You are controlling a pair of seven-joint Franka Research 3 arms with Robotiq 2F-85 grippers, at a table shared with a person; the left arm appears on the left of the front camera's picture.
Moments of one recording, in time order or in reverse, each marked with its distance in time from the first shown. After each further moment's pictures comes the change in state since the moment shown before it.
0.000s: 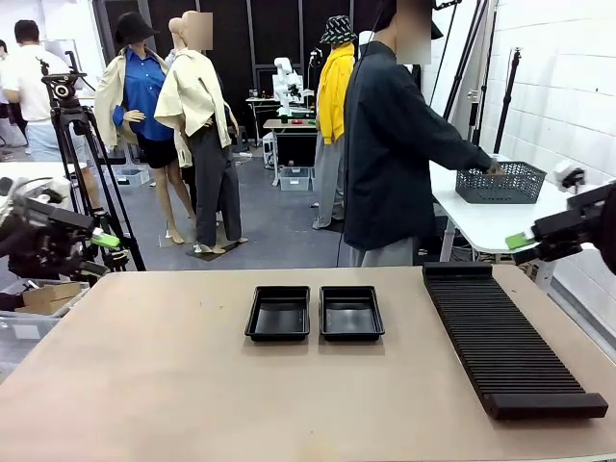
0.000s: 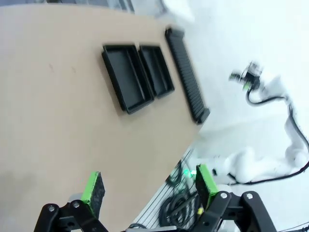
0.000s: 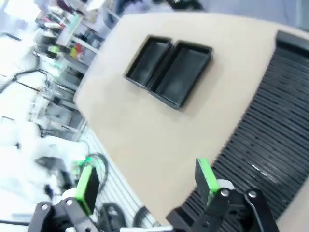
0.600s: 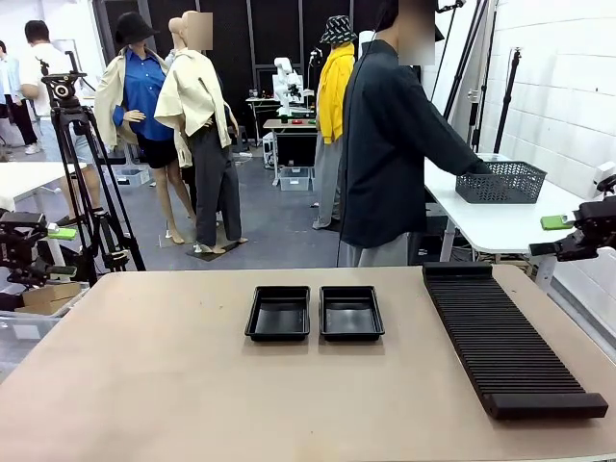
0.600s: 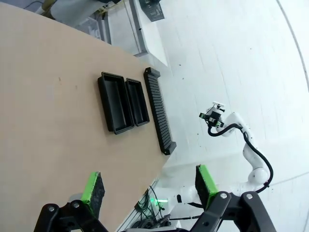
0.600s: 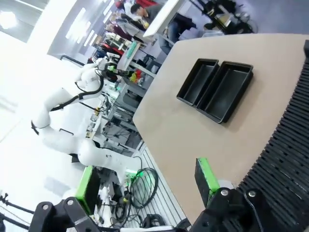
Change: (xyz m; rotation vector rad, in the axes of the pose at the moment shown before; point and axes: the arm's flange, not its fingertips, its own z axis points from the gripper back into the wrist) left arm -0.025 0.057 0.047 -0.188 -0.182 0.147; right arm -0.014 -0.032 0.032 0.284 -0.125 -0.097
